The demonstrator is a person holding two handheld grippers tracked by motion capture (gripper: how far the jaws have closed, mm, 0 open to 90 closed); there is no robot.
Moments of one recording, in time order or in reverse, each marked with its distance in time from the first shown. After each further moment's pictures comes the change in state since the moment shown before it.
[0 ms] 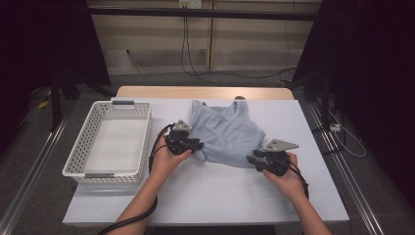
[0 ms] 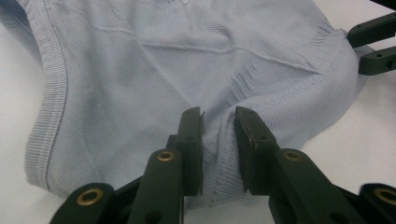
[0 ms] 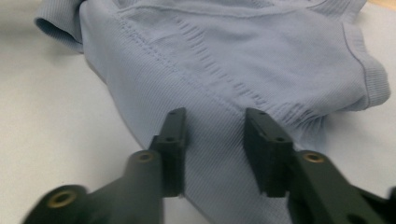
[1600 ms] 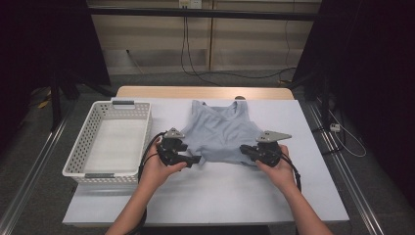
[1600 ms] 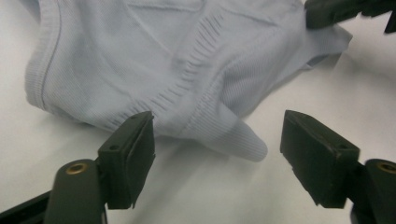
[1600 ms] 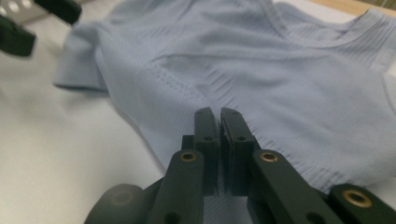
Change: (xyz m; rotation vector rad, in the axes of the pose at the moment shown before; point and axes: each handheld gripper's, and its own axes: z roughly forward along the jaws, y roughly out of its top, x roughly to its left) left arm -0.019 -0.016 -0.034 0.053 -0.012 -0.065; right arm 0.002 0.030 0.014 -0.056 0.093 0.025
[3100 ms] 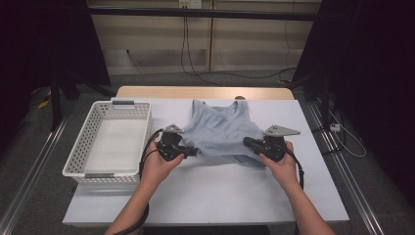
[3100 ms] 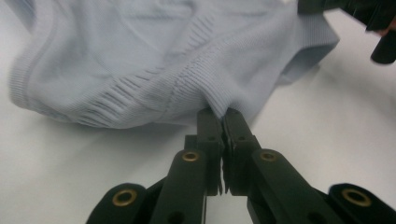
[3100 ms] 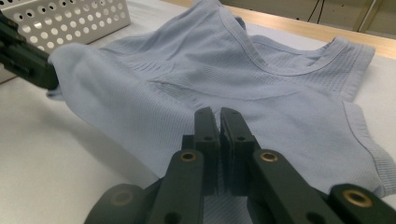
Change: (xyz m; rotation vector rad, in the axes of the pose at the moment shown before) left arm 0.006 0.016 -0.008 -0.016 -0.055 -0.058; right arm -0.011 0.008 -0.008 -0.098 -0.025 0.061
